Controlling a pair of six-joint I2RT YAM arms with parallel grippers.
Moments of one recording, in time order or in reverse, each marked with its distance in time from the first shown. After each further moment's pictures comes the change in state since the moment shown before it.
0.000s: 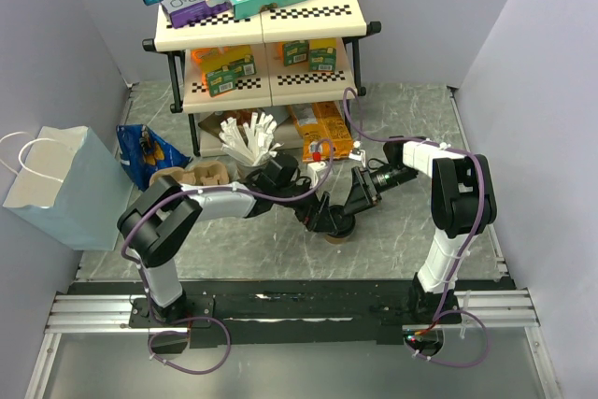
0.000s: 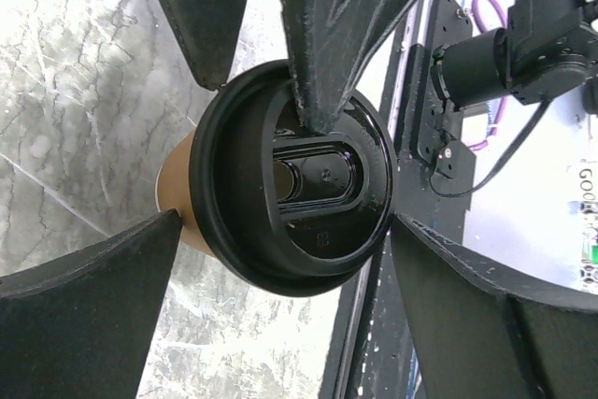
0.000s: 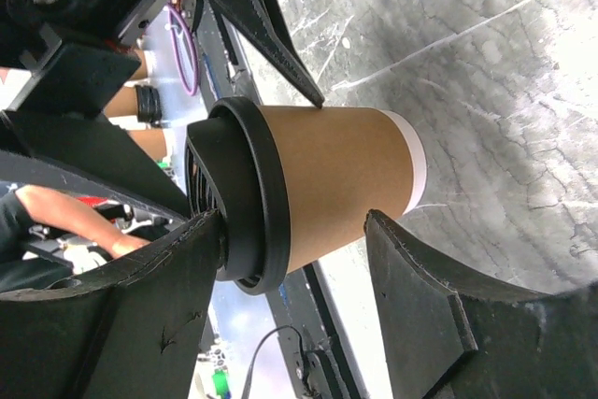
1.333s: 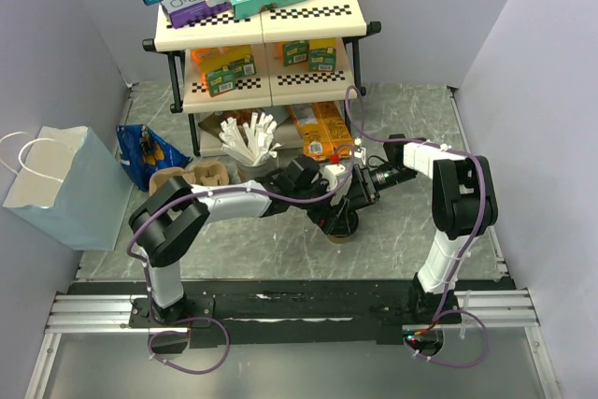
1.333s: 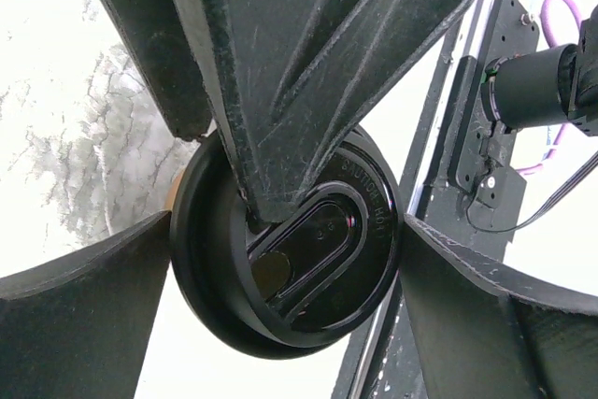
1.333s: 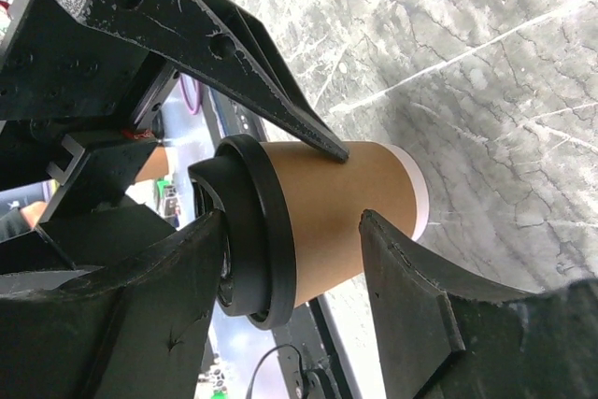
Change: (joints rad) left arm -0.097 0.056 0.149 -0.173 -0.219 0.051; right arm 0.002 -0.013 -0.019 0.094 -0.018 0.083
